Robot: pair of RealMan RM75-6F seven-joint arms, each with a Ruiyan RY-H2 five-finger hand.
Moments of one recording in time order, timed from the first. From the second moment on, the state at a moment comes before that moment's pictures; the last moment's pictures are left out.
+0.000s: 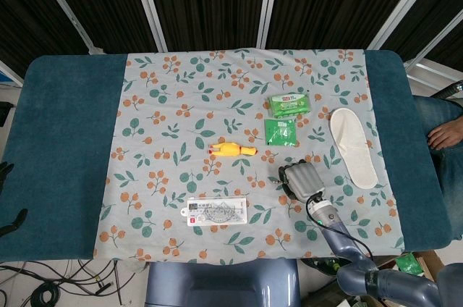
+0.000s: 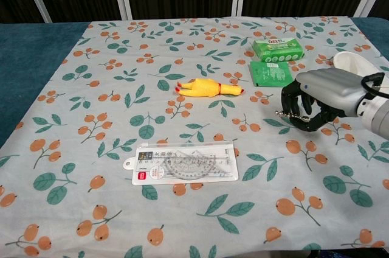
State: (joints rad) left arm -0.03 -1.02 -0.03 -1.66 1.45 1.49 -0.04; right arm 0.59 -1.61 0.12 -1.37 -1.24 1.02 -0.37
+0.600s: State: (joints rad) left arm -0.03 -1.02 -0.03 -1.67 1.46 1.49 -0.05; right arm 0.73 -1.40 0.20 -1.59 -1.15 0.95 -0.70
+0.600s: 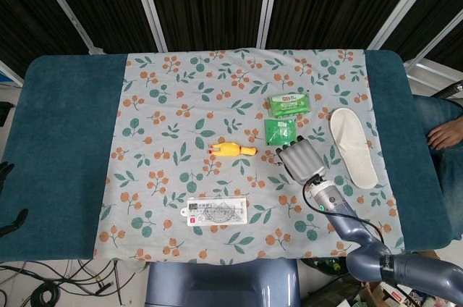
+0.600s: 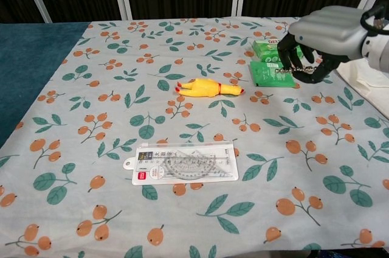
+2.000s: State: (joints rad) left arm -0.03 -1.02 -0.03 -1.67 1.46 1.48 -0.07; right arm 1.12 -1.52 0.27 -1.70 -0.60 1.06 -1.20
